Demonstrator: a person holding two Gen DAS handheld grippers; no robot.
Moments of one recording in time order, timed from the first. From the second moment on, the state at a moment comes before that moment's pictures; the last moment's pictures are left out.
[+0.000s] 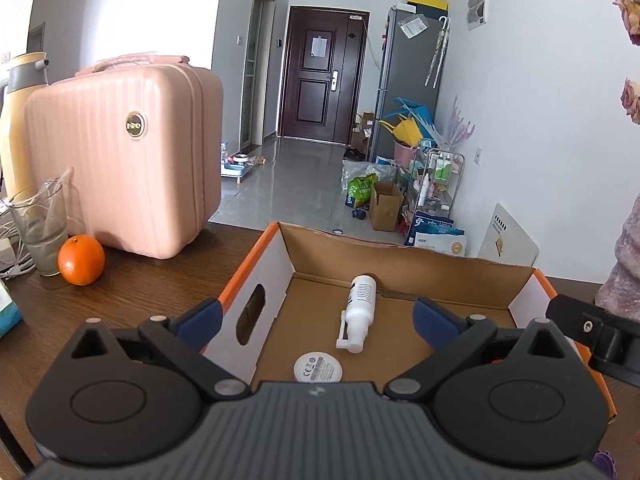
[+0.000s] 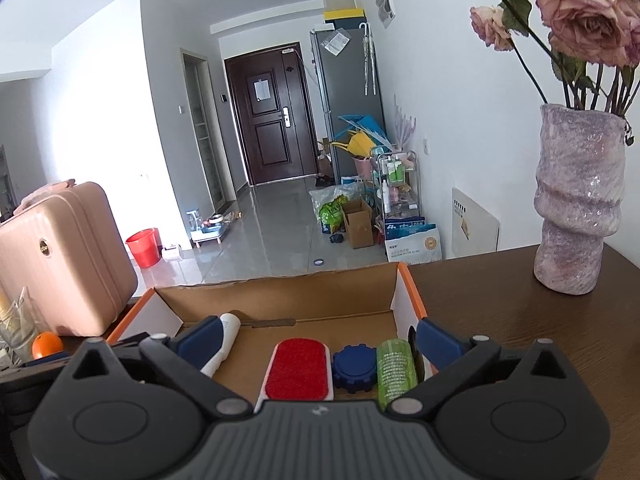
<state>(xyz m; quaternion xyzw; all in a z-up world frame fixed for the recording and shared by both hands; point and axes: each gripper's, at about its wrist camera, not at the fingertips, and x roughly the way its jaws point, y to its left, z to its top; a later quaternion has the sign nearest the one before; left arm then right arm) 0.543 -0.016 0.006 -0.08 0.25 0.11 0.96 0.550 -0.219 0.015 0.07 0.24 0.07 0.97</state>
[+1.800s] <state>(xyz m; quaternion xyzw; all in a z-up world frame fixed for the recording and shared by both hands) 0.325 -0.005 0.004 -0.02 0.26 0.04 0.97 0.322 -0.236 0.001 0.00 0.21 0.09 0.97</state>
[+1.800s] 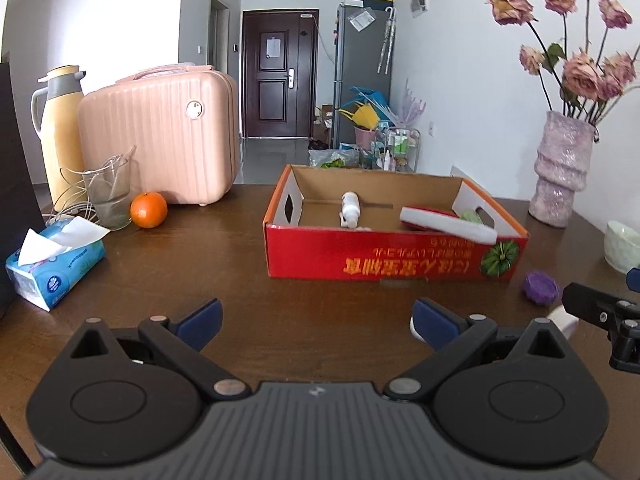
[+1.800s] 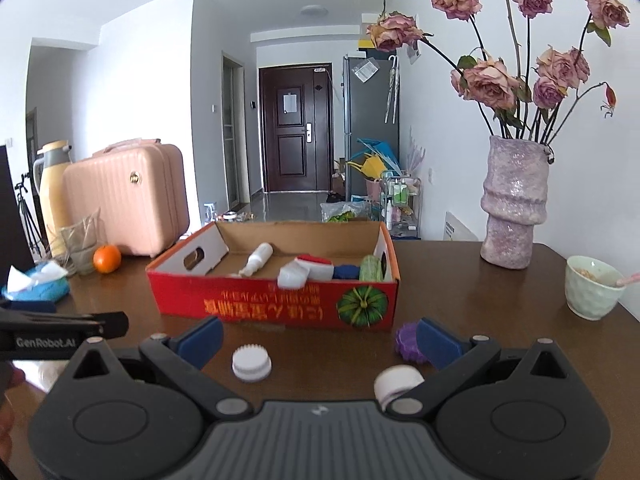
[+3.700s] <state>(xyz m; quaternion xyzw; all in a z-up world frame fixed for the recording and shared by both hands) 0.309 0.015 -0.019 -0.04 0.29 0.03 0.96 0.408 -0.279 -0.078 0.01 0.33 0.02 0.95</state>
